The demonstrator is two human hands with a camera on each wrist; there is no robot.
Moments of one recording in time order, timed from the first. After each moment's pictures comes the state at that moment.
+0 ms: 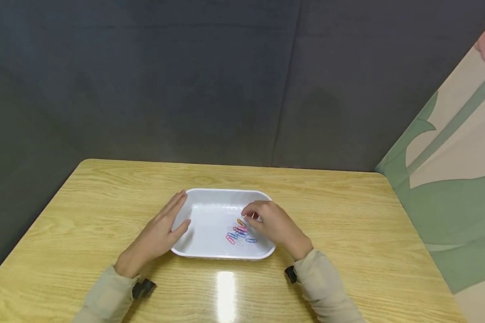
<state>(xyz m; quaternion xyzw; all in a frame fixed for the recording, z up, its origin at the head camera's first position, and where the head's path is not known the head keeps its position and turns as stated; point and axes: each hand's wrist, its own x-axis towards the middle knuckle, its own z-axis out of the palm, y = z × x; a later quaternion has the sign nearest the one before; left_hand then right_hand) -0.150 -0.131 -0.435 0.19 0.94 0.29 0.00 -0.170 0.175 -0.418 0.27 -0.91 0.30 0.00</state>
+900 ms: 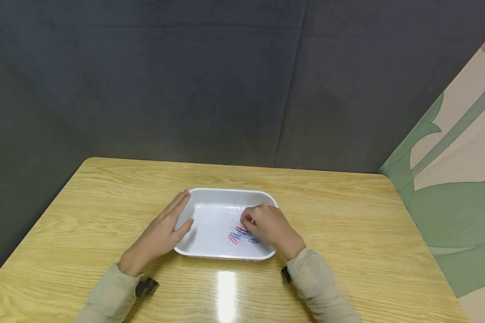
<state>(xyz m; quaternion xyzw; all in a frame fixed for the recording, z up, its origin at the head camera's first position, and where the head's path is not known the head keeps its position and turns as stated) -0.152 -0.130 -0.438 0.20 0.94 0.29 -0.02 -0.173 0.160 -0.427 0.27 -0.94 0.20 0.00</state>
